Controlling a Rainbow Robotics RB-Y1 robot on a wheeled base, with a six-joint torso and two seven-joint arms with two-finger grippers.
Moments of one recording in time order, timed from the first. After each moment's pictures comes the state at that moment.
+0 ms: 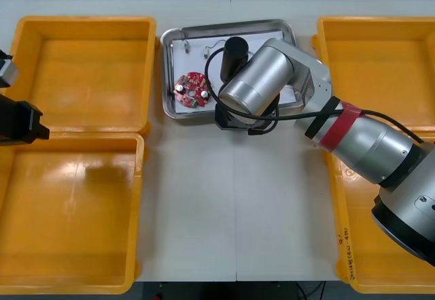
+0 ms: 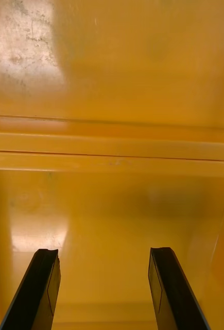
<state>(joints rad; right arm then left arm) -0.98 -0.32 0.76 -1.28 -0.55 1.37 0.67 -0.33 0.73 0.23 -2.06 0.80 1.91 -1.24</state>
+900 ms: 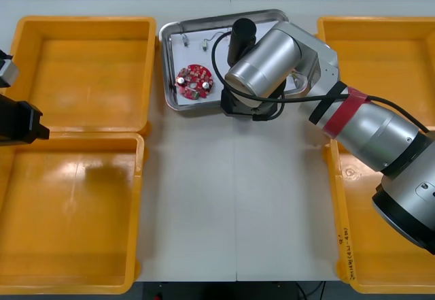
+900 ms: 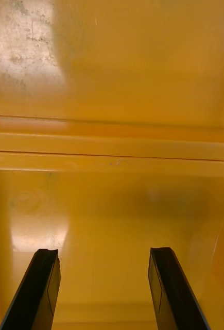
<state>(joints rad) -1.03 -0.33 0.72 -1.22 -0.56 1.36 0.67 -0.33 0.73 0.23 -2.06 0.80 1.91 -1.24</state>
